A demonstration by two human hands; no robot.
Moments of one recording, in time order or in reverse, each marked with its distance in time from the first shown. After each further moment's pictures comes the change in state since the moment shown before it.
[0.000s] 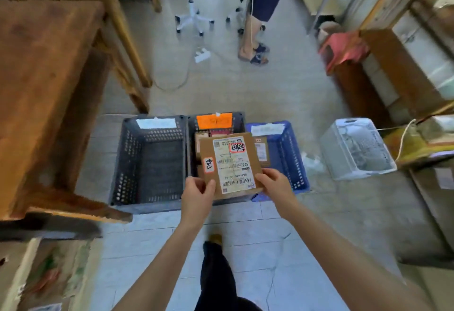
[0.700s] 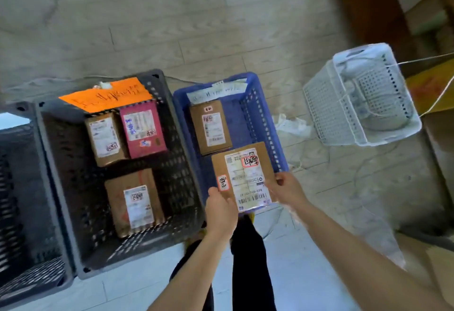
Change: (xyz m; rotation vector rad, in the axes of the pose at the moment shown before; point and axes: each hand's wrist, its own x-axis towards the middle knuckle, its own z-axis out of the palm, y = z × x) left_hand 0.249 -0.100 0.416 0.374 -0.366 -0.381; right_hand 0.381 0.187 -0.166 -0.210 0.147 0.464
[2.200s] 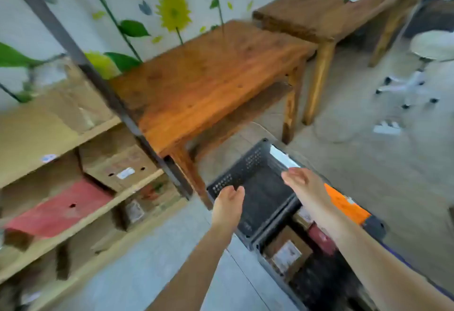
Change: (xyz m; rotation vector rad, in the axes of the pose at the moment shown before) left_hand -0.359 -0.108 -0.362 -0.916 0.857 -0.034; right_hand -0.431 -0.234 0.194 -0.422 -0.720 -0.953
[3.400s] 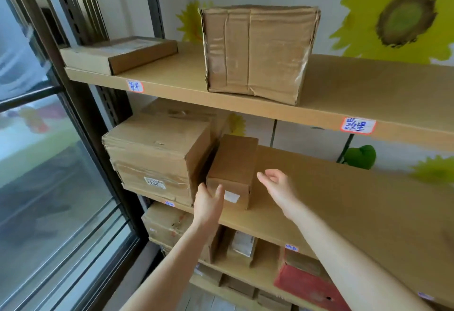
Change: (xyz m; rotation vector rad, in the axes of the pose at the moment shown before) left_hand -0.007 -0.217 -0.788 -0.406 1.089 -0.186; right_hand -0.217 -0.321 0.826 -0.315 -0.946 -0.547
